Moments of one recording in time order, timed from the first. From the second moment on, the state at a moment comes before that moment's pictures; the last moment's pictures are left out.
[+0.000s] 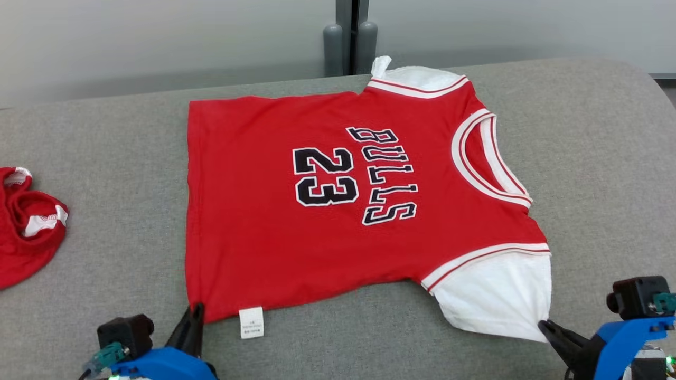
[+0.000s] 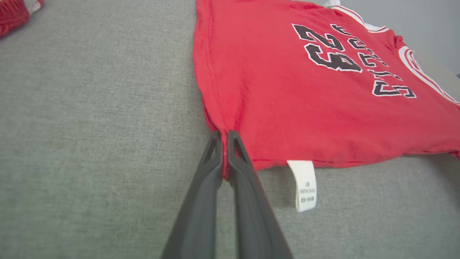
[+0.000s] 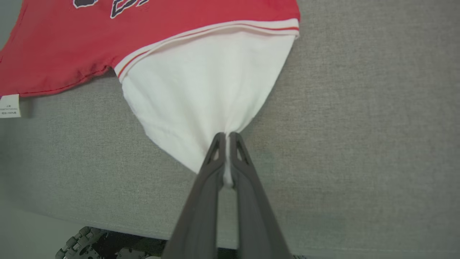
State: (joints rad) left arm 0.04 0.35 -0.35 0.05 -0.65 0.20 0.12; right arm 0.13 -0.07 -0.14 -0.32 0.38 0.13 0.91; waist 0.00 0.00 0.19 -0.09
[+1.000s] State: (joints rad) left arm -0.27 0.30 -0.33 0.07 -0.70 0.19 0.18; right arm -0.41 -0.19 -0.08 -0.14 0.39 0.13 0.81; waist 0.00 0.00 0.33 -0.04
